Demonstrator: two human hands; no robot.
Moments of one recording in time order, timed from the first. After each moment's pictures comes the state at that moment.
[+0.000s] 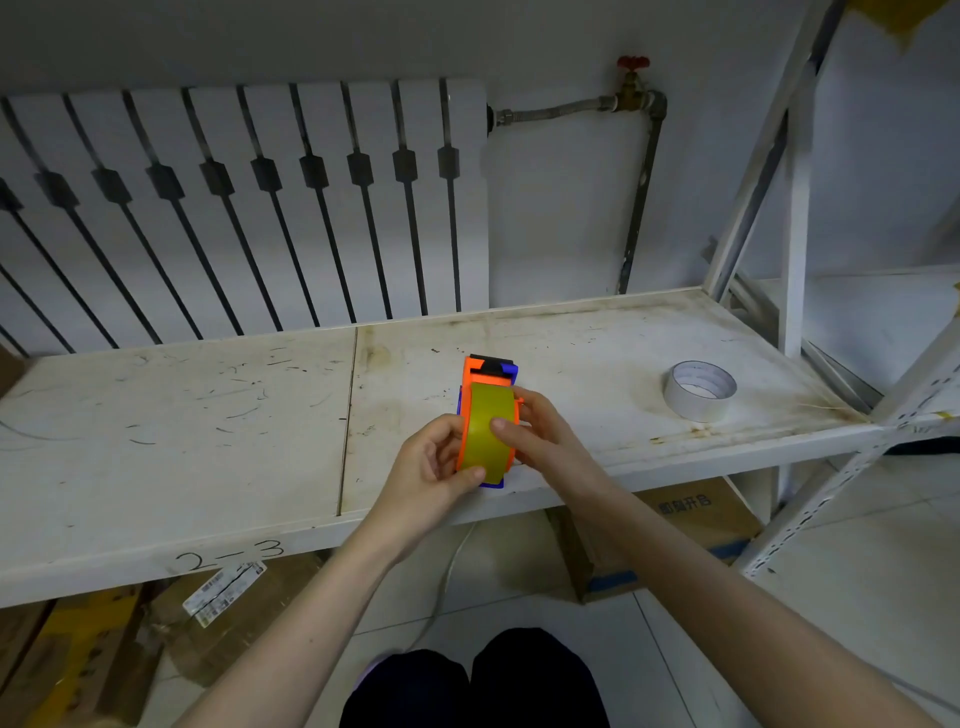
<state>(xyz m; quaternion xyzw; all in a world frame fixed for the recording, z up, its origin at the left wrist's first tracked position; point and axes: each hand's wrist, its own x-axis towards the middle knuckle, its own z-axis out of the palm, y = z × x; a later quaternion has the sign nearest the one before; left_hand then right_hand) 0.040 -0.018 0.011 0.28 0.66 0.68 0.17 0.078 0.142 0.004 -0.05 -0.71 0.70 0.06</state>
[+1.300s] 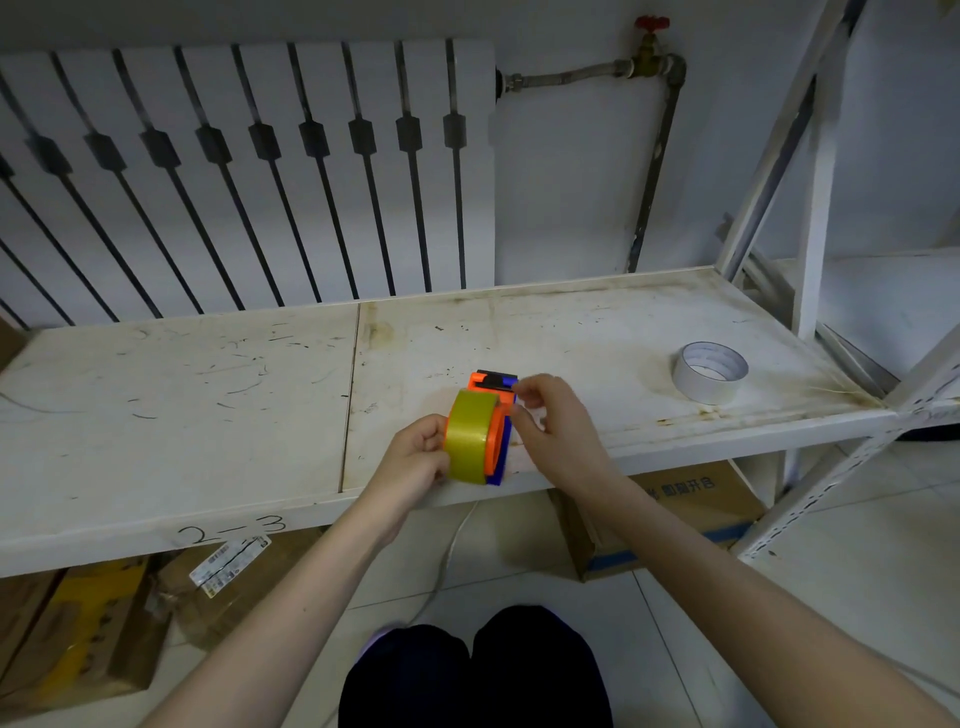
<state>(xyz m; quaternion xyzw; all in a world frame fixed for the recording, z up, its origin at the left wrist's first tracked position) 0.025 -0.024 -0.007 0.14 0.73 0.62 0.24 0.075 0.144 -0.007 -0.11 -0.87 0.44 0.19</state>
